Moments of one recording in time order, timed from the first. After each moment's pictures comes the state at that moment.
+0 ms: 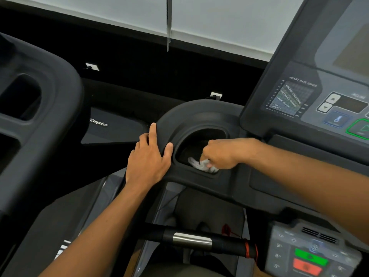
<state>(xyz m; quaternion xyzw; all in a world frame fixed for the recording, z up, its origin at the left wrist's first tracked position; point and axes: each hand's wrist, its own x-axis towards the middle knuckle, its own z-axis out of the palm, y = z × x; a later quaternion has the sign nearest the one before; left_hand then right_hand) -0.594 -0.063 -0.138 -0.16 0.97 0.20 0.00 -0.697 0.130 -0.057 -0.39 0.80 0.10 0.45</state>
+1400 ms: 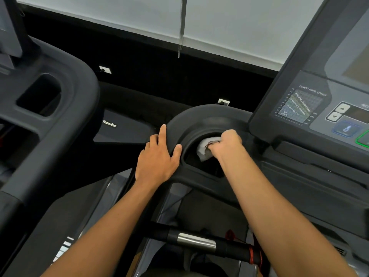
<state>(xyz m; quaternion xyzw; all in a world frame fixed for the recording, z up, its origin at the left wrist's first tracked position) -0.594 -0.064 -0.136 -0.17 0.96 0.22 0.01 -0.713 0.087 -0.105 0.53 0.46 -0.71 0.11</state>
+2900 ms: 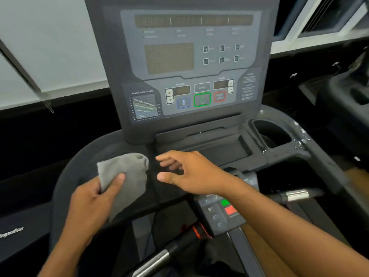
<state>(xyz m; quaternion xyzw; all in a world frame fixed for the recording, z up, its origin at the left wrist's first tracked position) -0.586 0.016 -0.034 -0.02 0.83 0.54 0.09 -0.554 0.267 -0.006 -0.01 0.91 -0.40 0.11</state>
